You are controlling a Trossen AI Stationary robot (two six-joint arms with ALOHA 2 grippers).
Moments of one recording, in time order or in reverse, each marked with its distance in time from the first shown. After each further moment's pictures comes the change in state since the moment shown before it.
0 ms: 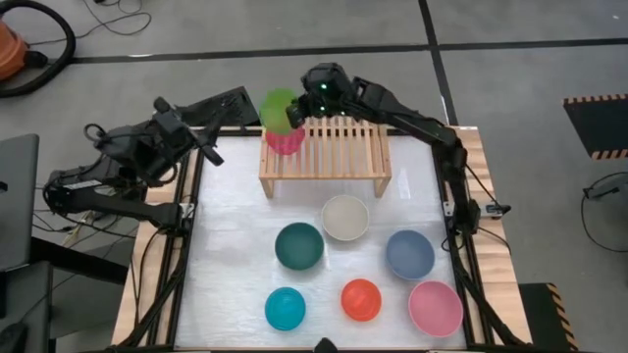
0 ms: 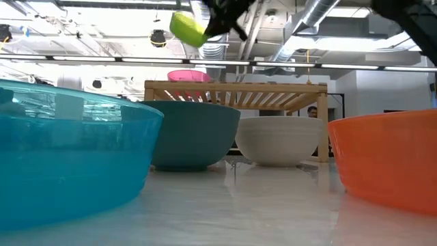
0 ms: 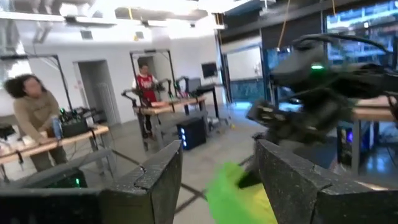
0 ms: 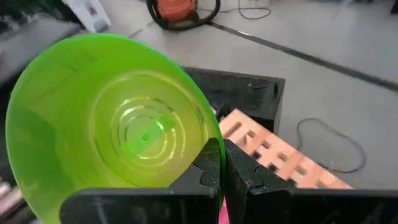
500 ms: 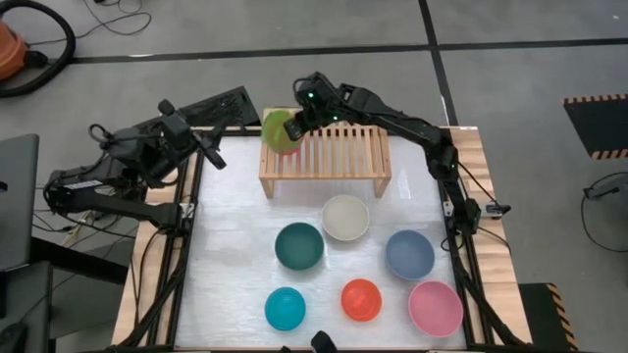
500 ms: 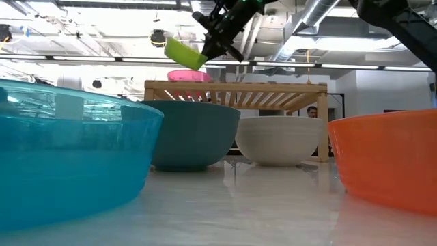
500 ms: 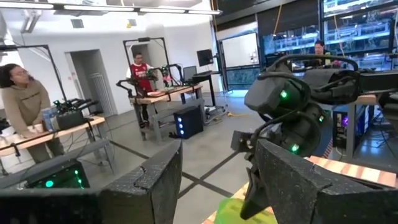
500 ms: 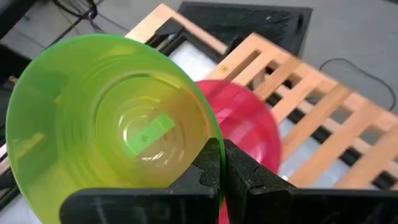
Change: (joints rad) left arm 0.000 0.003 0.000 -0.061 0.000 -0.027; right arm -0.034 0.084 -0.001 -0.113 -0.137 0.044
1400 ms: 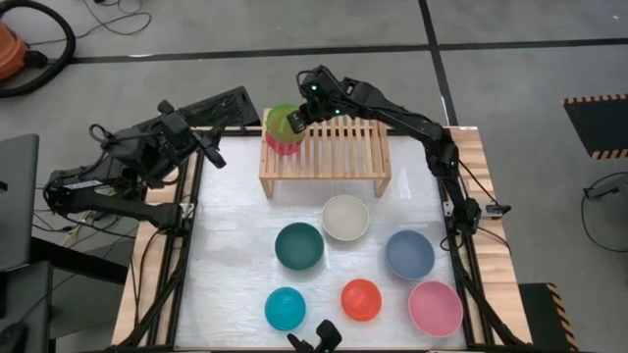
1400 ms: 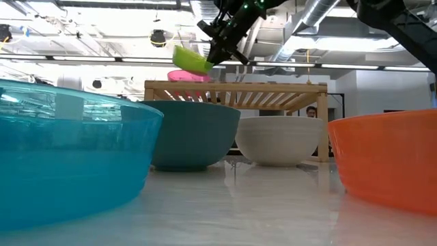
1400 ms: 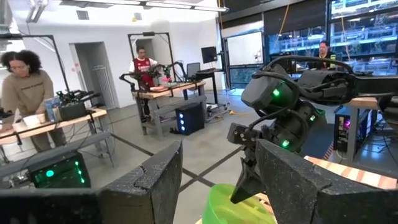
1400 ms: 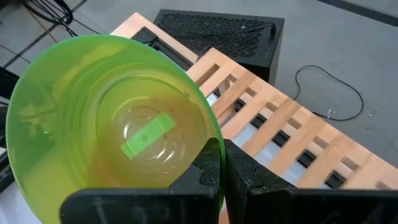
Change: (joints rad) left arm 0.000 -0.002 0.000 -0.016 -0.021 -0.050; right arm -0.047 0.012 0.001 0.003 0.033 -0.045
